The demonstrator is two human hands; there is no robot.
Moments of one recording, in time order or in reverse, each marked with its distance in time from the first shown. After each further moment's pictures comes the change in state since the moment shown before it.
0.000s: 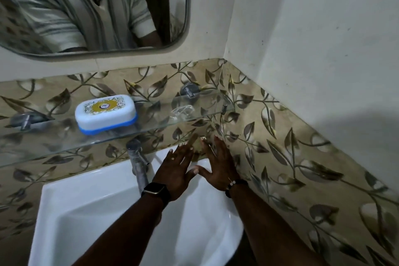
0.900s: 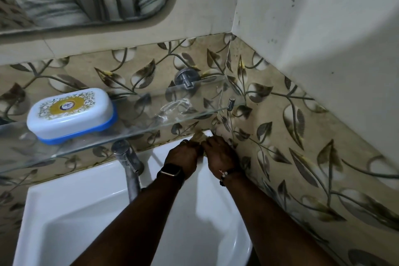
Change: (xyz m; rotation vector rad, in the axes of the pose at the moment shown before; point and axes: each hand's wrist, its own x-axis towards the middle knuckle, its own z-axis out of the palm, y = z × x) left_hand 0.079 -0.003 0.030 0.110 -0.128 -0.116; right_hand 0.058 0.022 0.029 -0.108 0.010 -0.126
